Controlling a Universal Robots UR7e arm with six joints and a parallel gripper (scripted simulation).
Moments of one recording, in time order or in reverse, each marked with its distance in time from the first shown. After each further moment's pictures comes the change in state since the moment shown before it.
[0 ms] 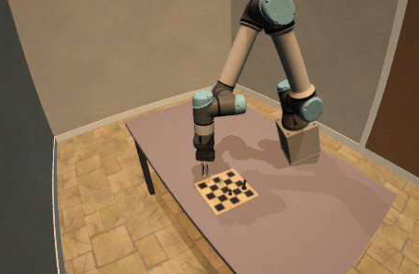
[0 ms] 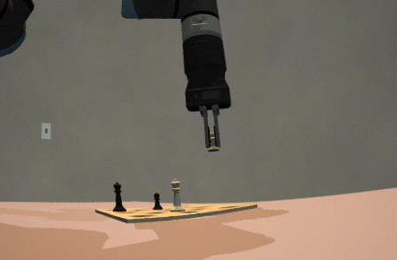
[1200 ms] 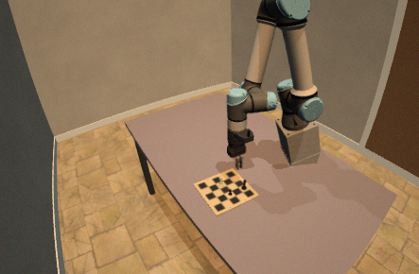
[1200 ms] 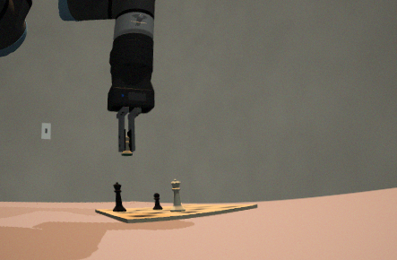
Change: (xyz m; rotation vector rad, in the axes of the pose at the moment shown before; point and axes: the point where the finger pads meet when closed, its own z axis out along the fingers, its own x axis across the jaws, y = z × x) arm -0.139 0.055 0.002 -0.019 -0.031 -0.568
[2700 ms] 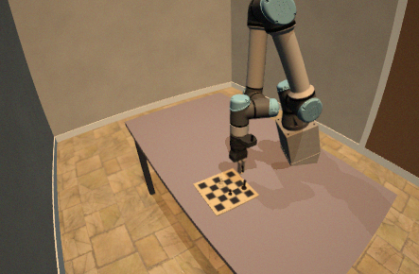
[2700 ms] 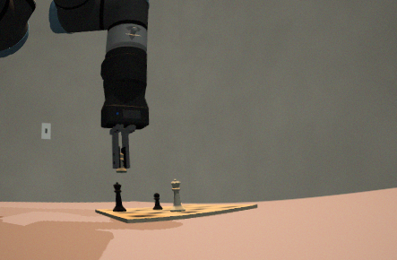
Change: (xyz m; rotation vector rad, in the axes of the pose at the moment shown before) arm -0.011 0.000 0.029 0.012 0.019 -0.068
